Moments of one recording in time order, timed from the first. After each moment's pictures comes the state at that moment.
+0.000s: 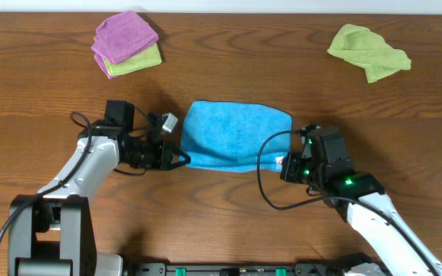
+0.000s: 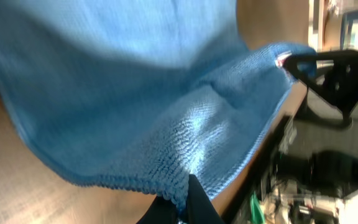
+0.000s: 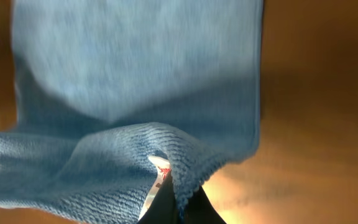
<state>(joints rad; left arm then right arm) -0.05 1.60 0.85 -0.66 0.93 0.07 0.32 1.18 0.61 -0.41 -0.17 0.52</state>
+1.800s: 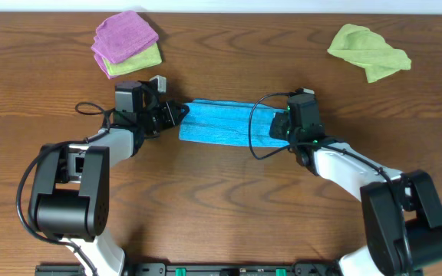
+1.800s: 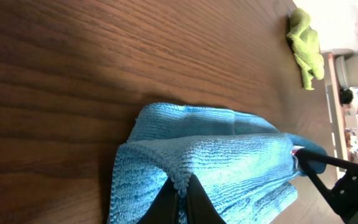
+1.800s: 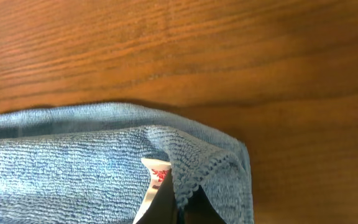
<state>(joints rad) -0.08 1.88 0.85 0.26 0.68 -0.52 0.30 1.71 0.77 0.10 0.07 0.50</state>
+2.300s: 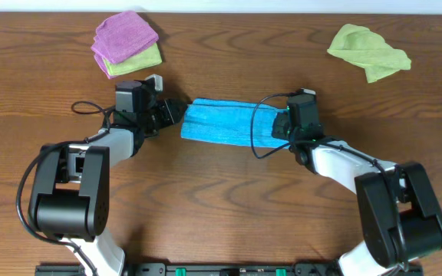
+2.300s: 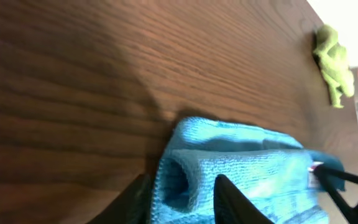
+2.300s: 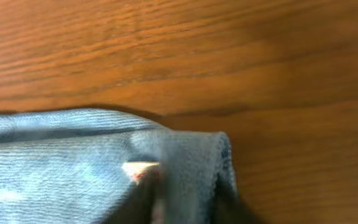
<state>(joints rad) -0.08 1.88 0.85 0.27 0.57 -0.52 0.29 1.76 0.78 0.13 0.13 0.47</state>
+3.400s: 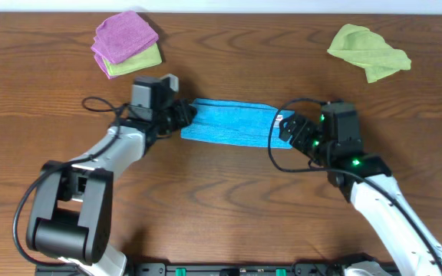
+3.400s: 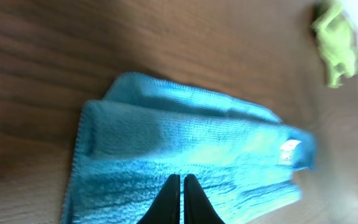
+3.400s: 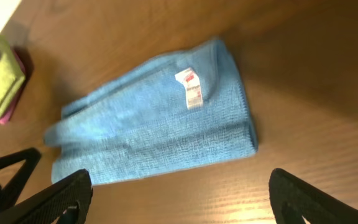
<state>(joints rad) -0.23 1.76 0.91 0.00 0.46 -0.56 0.22 1.27 0.70 -0.28 -0.15 0.81</state>
